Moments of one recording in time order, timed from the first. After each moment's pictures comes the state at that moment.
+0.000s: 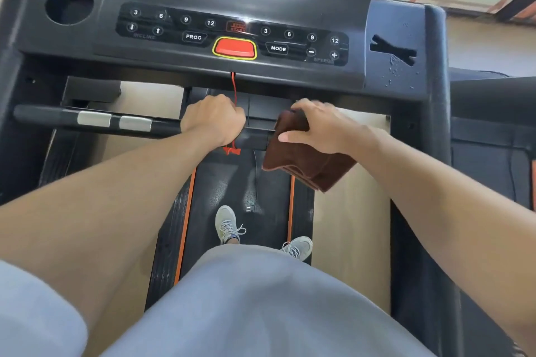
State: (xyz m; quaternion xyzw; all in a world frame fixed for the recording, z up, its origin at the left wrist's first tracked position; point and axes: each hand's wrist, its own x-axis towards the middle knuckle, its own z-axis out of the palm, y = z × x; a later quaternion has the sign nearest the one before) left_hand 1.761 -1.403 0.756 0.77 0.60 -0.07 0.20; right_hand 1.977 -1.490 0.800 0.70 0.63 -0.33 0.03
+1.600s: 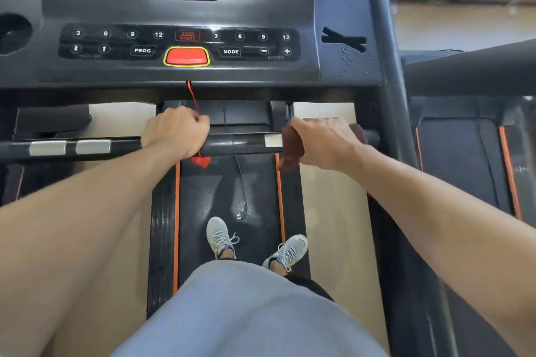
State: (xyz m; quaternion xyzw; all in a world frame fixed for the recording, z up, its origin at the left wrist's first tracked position) left_hand 1.762 -1.407 0.760 0.80 0.58 -0.08 0.17; right_hand 2.021 -1.553 0.774 0.72 0.67 -0.16 0.08
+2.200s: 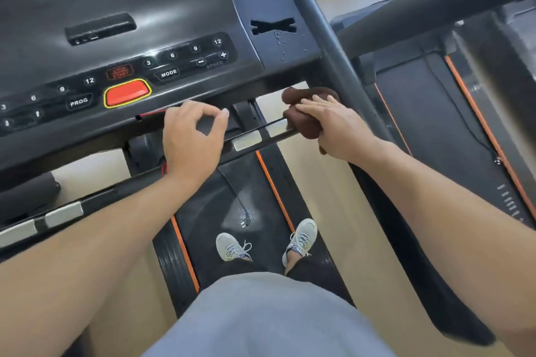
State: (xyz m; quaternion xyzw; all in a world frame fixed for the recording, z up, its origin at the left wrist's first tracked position) left_hand 1.822 -1.450 0.785 0.81 0.39 0.27 0.34; right_hand 2.037 -1.629 0.798 0.83 0.52 -0.16 -0.10
